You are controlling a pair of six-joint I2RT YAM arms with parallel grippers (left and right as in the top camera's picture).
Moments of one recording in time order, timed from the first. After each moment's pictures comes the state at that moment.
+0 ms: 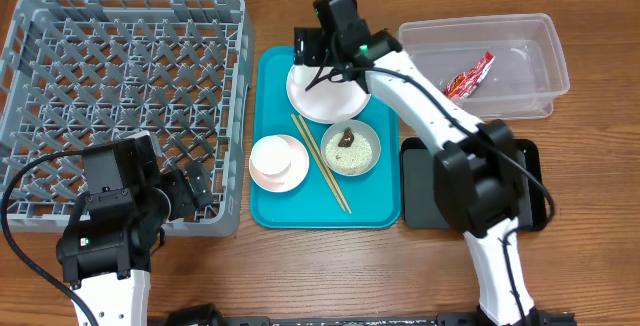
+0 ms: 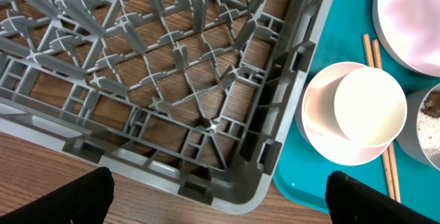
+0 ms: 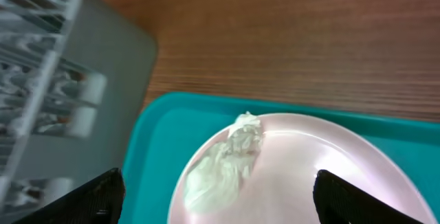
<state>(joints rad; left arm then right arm) 0.19 0.94 0.99 -1.08 0.04 -0.21 0.53 2.31 1.99 -0.49 0.00 0.46</state>
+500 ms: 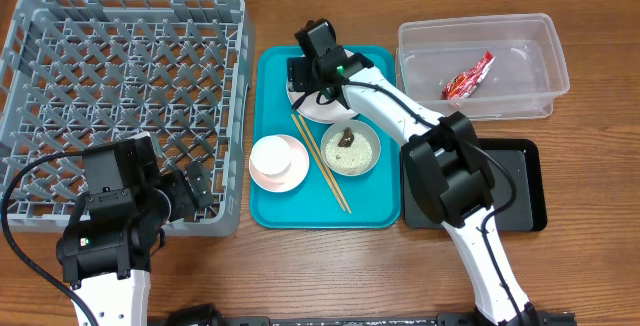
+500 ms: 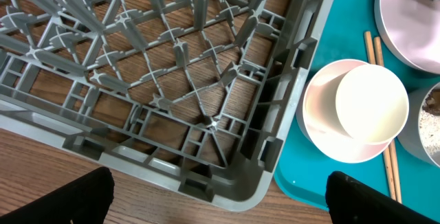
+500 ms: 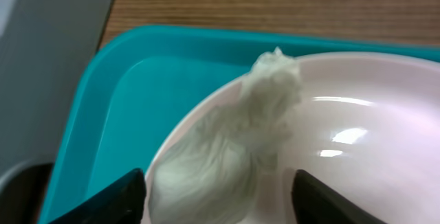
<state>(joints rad) 0.19 0.94 0.99 -1.09 0.04 -0.21 0.58 2.45 1.99 -0.44 0.01 0.45</state>
